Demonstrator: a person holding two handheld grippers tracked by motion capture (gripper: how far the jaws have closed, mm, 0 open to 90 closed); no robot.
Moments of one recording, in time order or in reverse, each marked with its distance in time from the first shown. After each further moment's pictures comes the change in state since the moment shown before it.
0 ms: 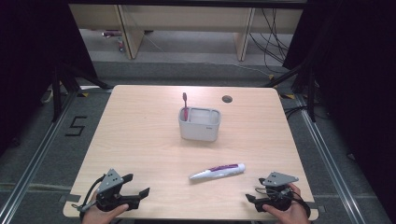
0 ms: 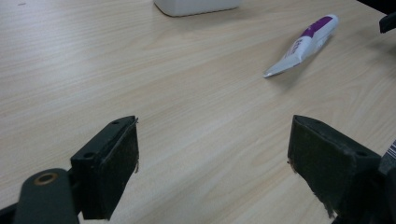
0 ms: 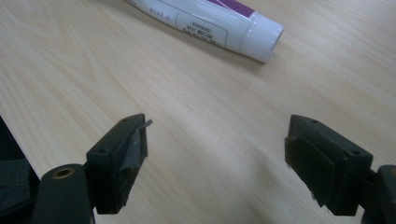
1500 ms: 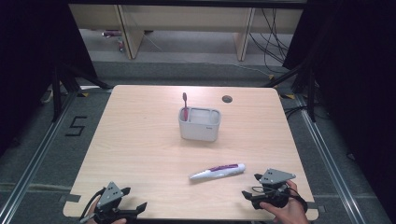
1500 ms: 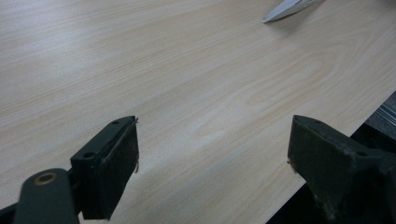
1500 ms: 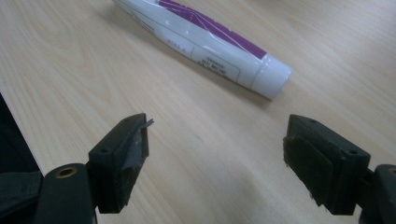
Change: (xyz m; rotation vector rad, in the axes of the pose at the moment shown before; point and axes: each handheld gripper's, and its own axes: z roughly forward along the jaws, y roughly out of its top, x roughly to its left) left arm -0.008 -0.030 -0.005 0.079 0.001 0.017; right arm 0.004 0.020 -0.001 -0.048 0.028 -0.099
